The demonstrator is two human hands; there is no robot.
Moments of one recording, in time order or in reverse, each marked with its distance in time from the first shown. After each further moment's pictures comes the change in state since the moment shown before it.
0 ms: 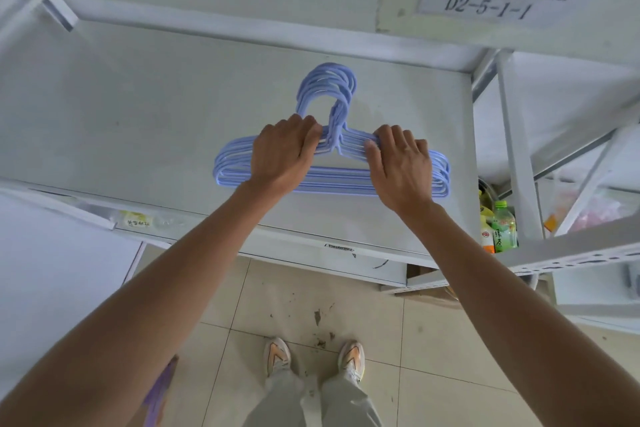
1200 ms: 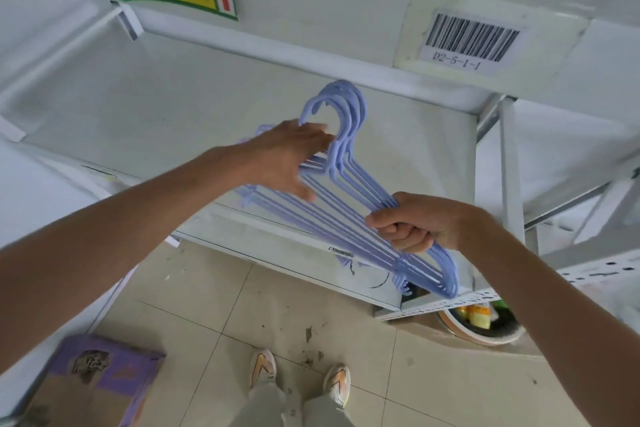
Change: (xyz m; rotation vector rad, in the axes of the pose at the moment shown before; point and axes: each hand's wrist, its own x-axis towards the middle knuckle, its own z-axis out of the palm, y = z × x) left_hand -0.005 -0.020 -0.109 -0.117 -0.440 0.365; right_hand -0.015 -0.005 -0.115 1.029 -1.463 0.198
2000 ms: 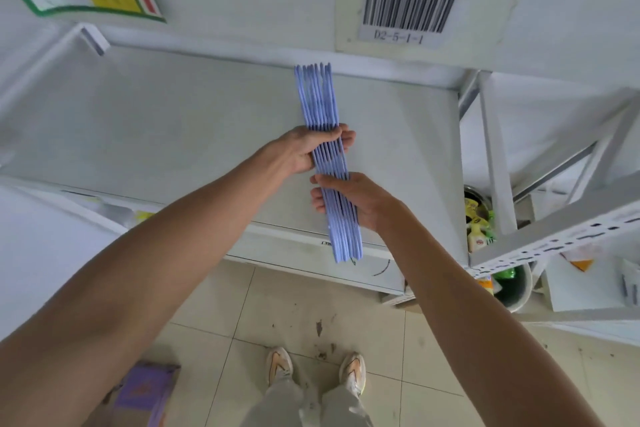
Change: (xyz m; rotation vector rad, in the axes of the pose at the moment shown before) left_hand 0.095 0.024 0.055 -1.862 0.104 -0.695; right_hand 0.086 0.004 0.029 0.665 0.379 -0.266
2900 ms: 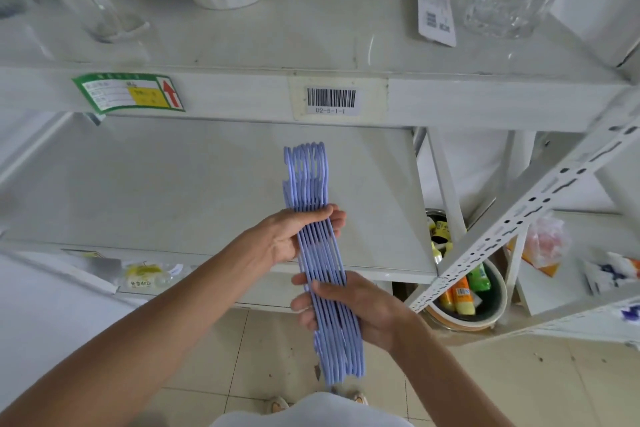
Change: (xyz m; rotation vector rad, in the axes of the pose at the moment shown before) left_hand -0.128 -0.031 0.048 -0.052 -0.037 -0.172; right_hand -0.158 0.062 0.035 0.201 -0.242 -0.001
